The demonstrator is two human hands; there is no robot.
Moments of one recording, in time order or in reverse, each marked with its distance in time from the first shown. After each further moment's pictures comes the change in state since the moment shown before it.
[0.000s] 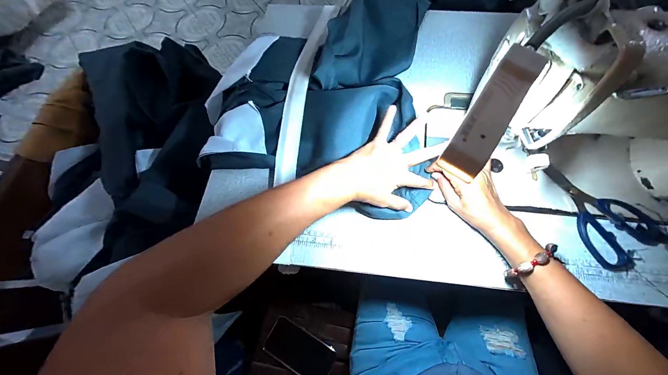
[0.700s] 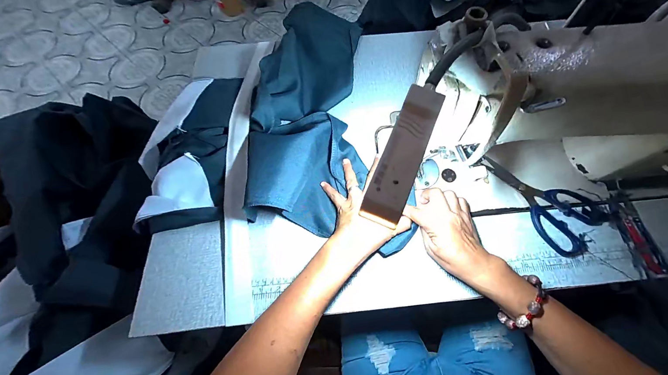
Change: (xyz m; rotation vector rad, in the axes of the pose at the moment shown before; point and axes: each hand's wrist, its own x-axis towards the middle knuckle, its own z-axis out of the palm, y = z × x) left_hand 0.044 0.058 0.025 -0.342 -0.014 -0.818; right_hand -0.031 -0.026 -0.015 -0.141 -0.104 0.260
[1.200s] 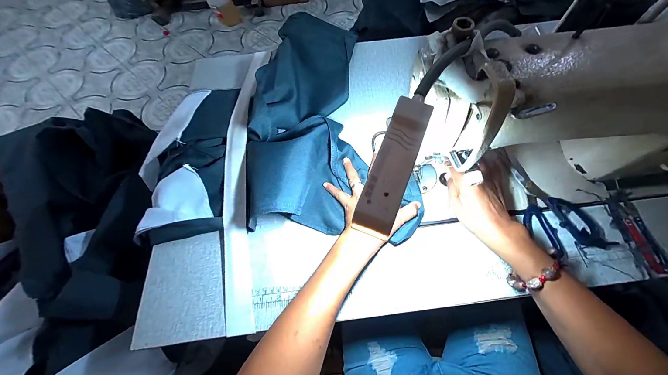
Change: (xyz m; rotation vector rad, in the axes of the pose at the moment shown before) left_hand 0.021 0.010 0.005 -0.021 0.084 -0.068; right_hand 0.033 0.047 -0.024 -0.097 0.000 0.263
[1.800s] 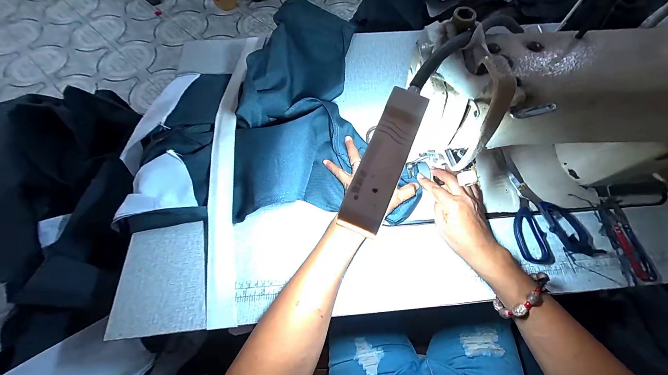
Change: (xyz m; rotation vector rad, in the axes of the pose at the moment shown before) left_hand 0.028 0.006 0.003 -0.072 0.075 0.027; right_hand -0.026 0.000 0.023 0.138 0.071 -0.090
